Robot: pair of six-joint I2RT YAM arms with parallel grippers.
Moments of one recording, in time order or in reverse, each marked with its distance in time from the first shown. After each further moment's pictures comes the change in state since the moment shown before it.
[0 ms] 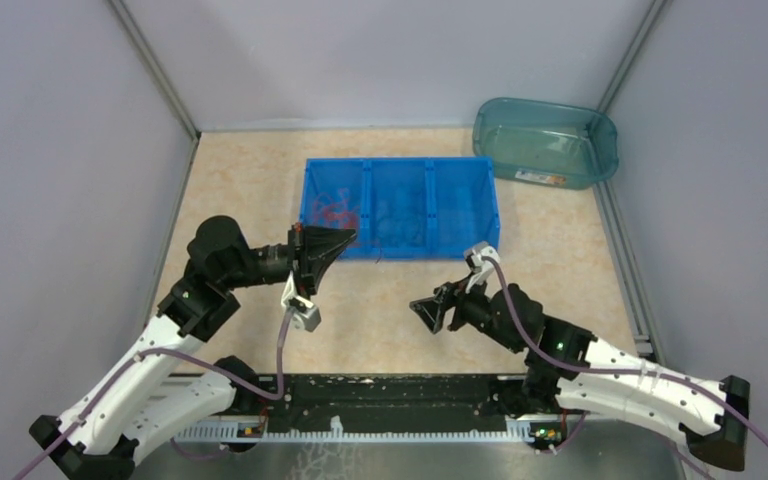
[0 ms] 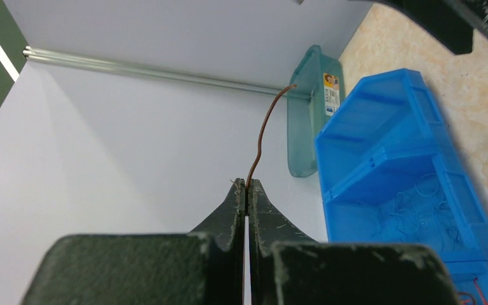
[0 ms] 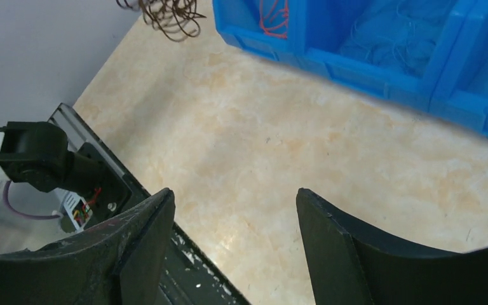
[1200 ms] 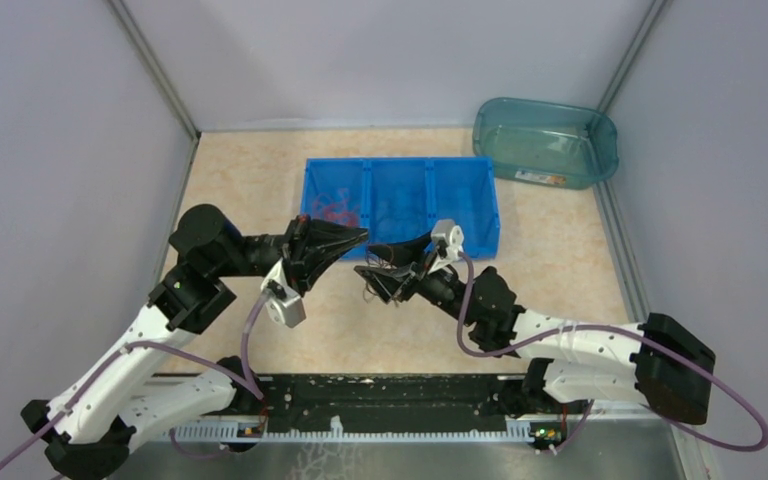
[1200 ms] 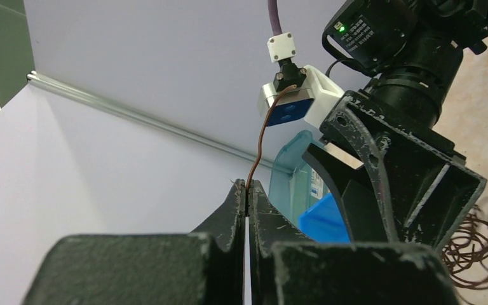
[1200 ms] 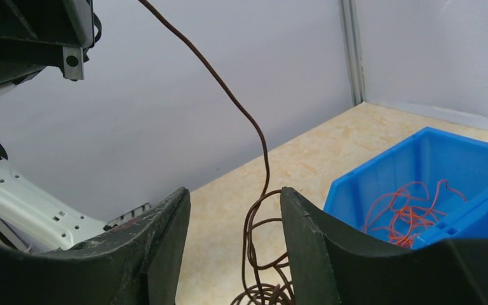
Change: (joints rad) left arm -0.106 0.070 0.187 0.060 0.074 -0.352; right arm -0.002 0.565 0.051 1.129 -0.224 -0.265
